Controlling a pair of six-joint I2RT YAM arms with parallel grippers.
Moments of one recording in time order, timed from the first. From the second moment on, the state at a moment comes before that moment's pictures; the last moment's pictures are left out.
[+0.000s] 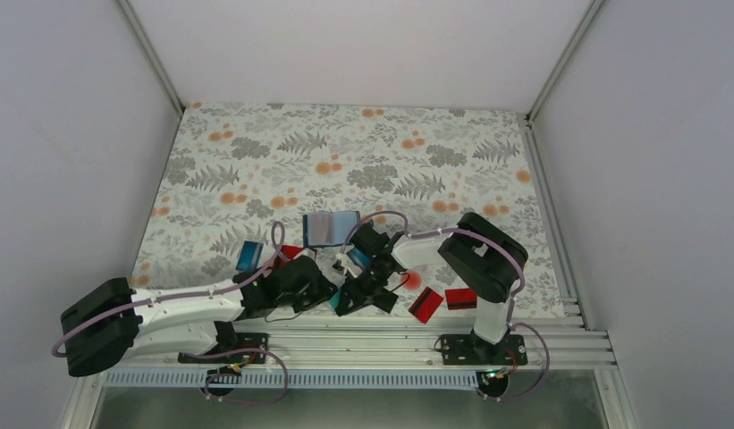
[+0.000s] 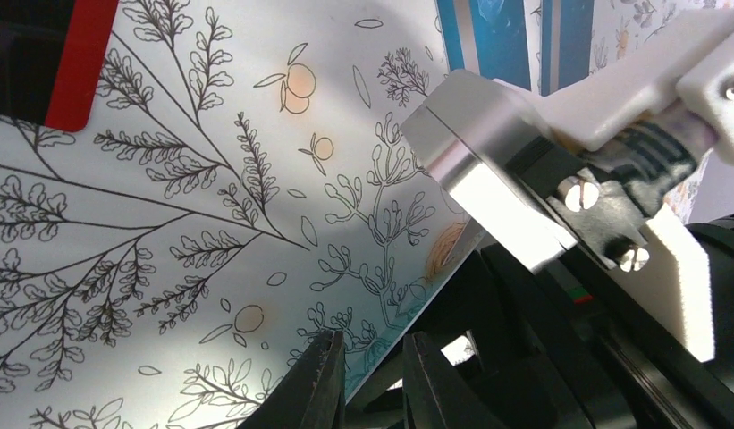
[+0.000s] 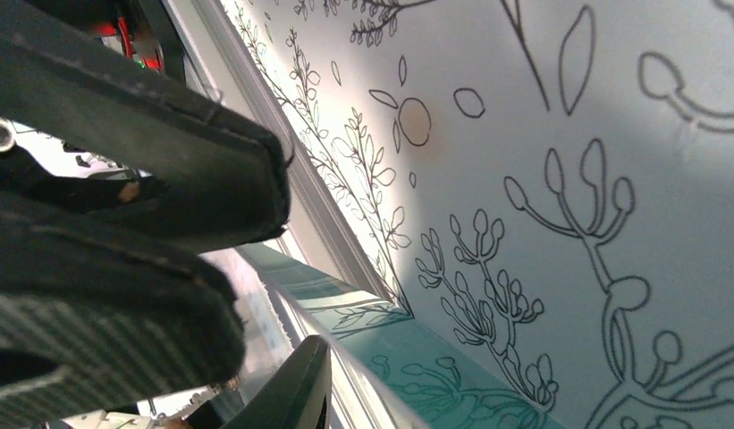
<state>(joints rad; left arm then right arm) -1.08 1.06 0.35 -0.12 0.01 -1.43 0.92 1.87 0.85 -0.31 -0.93 0.39</state>
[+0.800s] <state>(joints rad) -1.07 1.17 0.43 -0.12 0.10 -1.08 0.92 1.83 0.81 -0.31 -0.91 0.38</state>
